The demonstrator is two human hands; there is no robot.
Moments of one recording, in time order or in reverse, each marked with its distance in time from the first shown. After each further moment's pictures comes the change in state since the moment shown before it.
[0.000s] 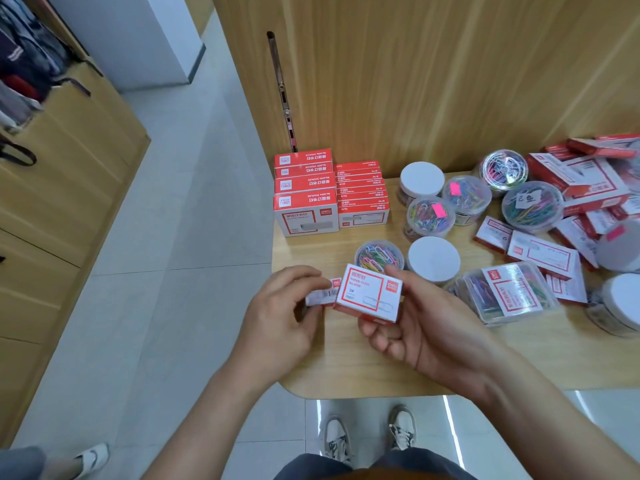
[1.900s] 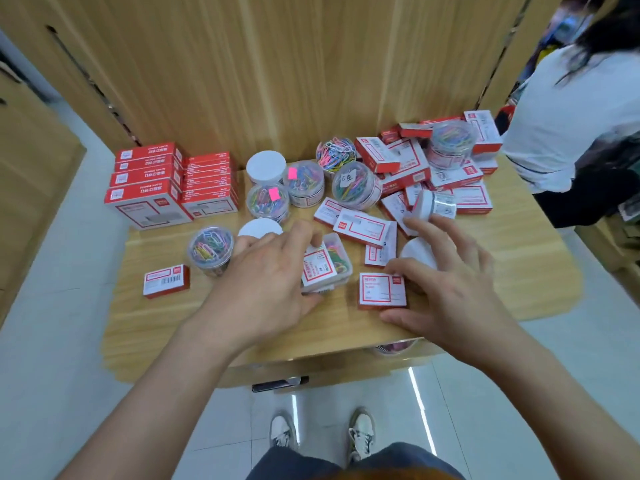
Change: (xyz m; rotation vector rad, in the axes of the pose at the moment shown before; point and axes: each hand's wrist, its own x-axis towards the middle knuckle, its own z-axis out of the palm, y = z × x) left_hand 0.041 0.171 0.098 0.430 -0.362 0.130; right_hand -0.113 -0.014 -0.211 -1.782 0.680 -0.764
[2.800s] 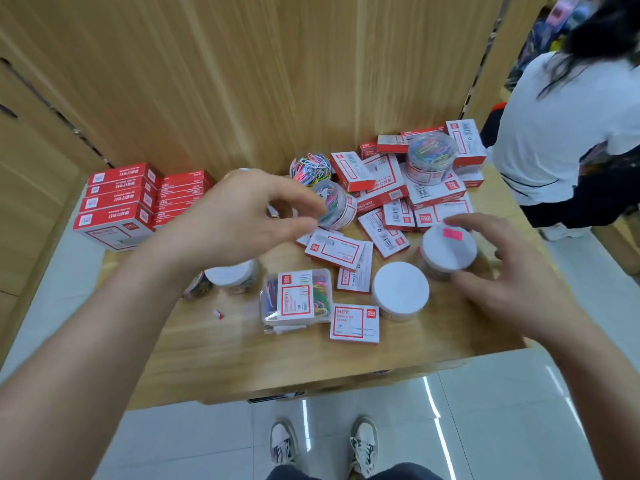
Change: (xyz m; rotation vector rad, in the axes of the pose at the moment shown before) left_hand 0.086 0.008 -0.048 -0.363 -0.064 0.095; right_hand 0.022 0.084 -0.039 0.470 0.033 0.277
